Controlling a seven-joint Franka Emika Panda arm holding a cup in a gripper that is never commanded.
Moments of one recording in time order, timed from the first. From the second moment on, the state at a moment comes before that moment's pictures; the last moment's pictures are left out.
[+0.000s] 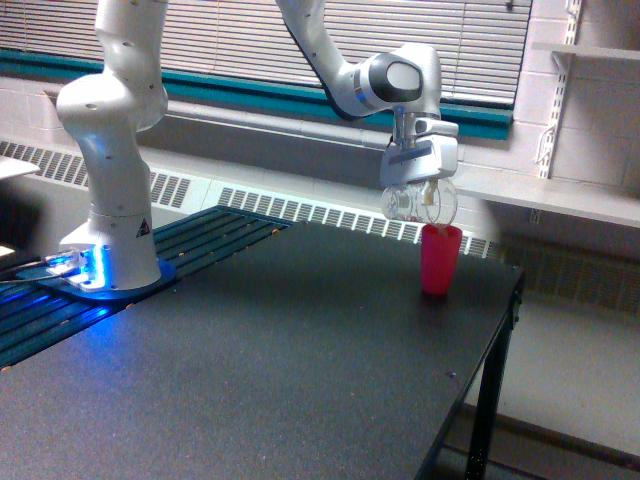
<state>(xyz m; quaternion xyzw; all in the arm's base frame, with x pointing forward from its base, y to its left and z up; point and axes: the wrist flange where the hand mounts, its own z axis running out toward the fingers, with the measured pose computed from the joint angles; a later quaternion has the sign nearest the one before) 0.484 0.275 0.296 0.98 0.06 0.10 0.16</state>
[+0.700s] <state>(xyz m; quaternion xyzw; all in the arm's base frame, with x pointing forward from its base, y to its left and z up) 0.488 0.277 0.297 0.98 0.07 0.08 0.17</state>
